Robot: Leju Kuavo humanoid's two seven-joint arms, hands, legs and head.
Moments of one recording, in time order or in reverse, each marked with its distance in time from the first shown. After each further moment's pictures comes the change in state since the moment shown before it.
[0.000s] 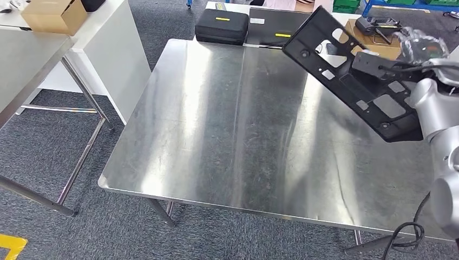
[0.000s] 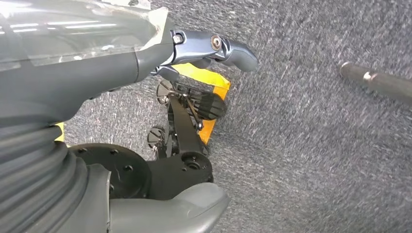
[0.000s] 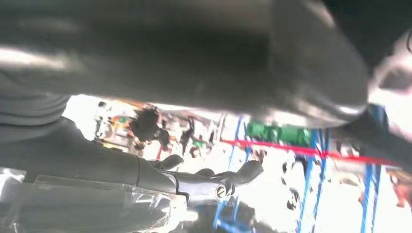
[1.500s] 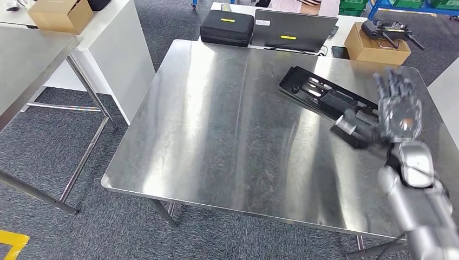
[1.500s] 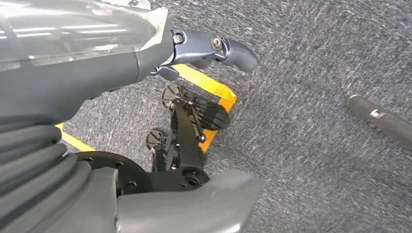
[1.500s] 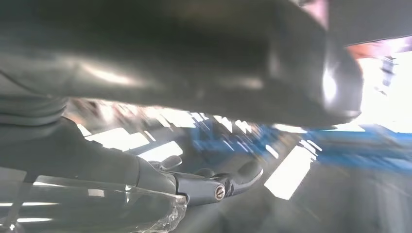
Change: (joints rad) left arm 0.012 -0.008 0.067 0.000 0.019 0.050 0.027; right arm 0.867 -0.077 -0.009 -0.835 -0.161 -0.553 0.038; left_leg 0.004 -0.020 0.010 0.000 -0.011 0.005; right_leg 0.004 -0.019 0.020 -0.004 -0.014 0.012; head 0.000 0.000
